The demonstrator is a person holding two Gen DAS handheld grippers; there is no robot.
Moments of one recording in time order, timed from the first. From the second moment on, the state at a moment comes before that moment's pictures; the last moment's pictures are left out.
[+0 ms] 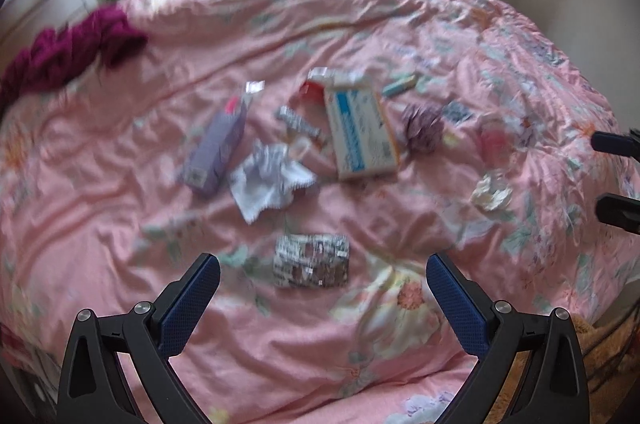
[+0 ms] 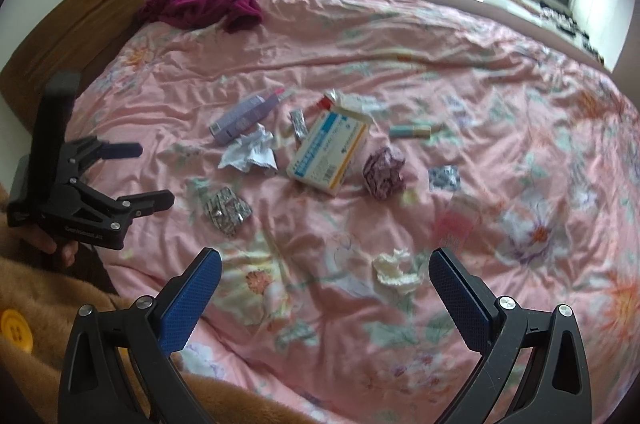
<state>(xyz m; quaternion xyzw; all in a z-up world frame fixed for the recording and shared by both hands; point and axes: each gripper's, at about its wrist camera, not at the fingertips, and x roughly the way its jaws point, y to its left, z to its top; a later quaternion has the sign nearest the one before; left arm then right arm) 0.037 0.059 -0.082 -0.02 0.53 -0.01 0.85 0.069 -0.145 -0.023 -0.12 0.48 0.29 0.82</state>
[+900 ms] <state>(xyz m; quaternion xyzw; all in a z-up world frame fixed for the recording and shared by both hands) 0.113 0.055 -0.242 0.01 0.67 0.01 0.74 0.109 -0.147 -0.091 -0.10 0.57 0.26 0.77</state>
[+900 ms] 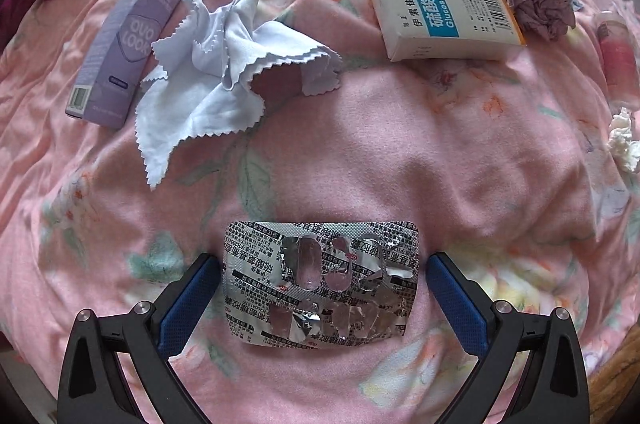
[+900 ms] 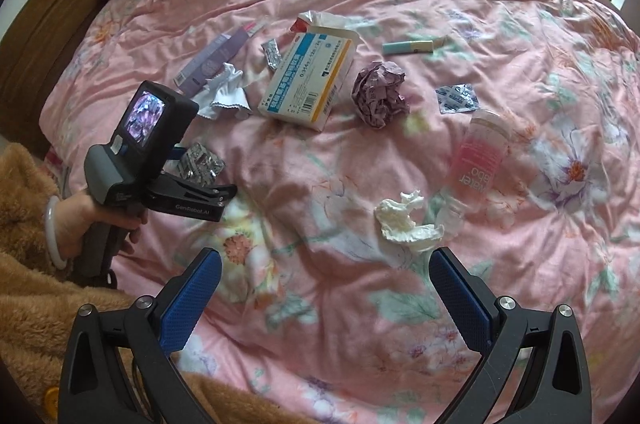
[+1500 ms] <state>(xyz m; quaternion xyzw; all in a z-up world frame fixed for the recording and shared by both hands) 0.149 0.059 -0.225 -0.02 0.69 0.00 0.72 0.124 -0.135 -0.095 -0.09 0.58 0.27 0.76</state>
